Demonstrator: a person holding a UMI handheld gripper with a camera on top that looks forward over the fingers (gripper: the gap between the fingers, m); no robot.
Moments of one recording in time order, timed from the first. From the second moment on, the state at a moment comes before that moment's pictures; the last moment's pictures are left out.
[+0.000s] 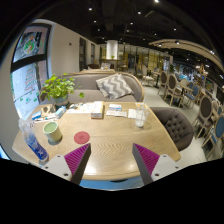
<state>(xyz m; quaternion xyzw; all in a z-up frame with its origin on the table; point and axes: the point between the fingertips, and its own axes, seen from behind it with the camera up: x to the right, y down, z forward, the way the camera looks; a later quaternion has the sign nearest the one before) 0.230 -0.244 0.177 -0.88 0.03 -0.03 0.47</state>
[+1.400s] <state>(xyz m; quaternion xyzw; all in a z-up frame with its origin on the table) -0.119 -0.175 0.074 -0.86 0.02 0.01 0.51</state>
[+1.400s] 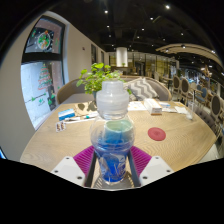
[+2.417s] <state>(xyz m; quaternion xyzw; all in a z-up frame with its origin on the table) -0.241 -0.042 0.221 -0.54 0.44 0.64 0.32</state>
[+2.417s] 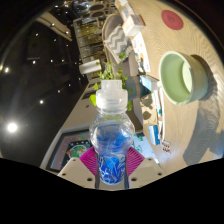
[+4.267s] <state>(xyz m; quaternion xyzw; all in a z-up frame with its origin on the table) 0.078 -0.020 0.079 -0.83 -0.05 0.05 0.56</state>
